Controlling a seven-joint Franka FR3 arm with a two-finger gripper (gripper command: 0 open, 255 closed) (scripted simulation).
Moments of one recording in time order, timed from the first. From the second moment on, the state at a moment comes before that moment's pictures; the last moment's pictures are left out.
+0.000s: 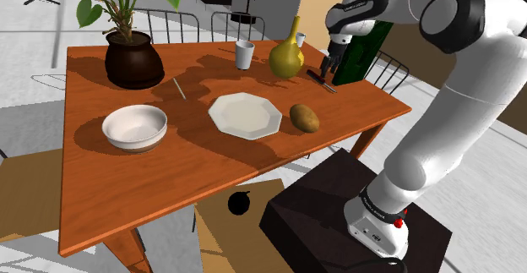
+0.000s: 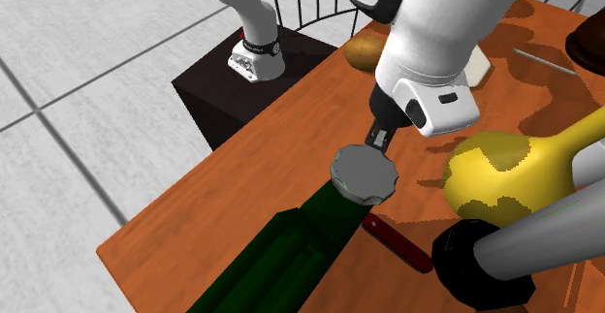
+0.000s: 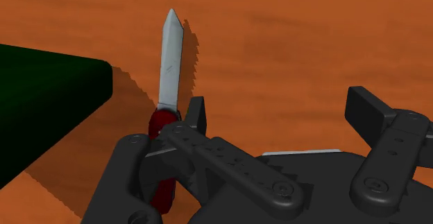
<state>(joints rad) -0.18 0.13 -0.35 -1.94 0.00 2.04 -0.61</state>
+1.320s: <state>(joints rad) -0.32 0.54 -0.34 -1.59 0.16 2.08 -0.78</state>
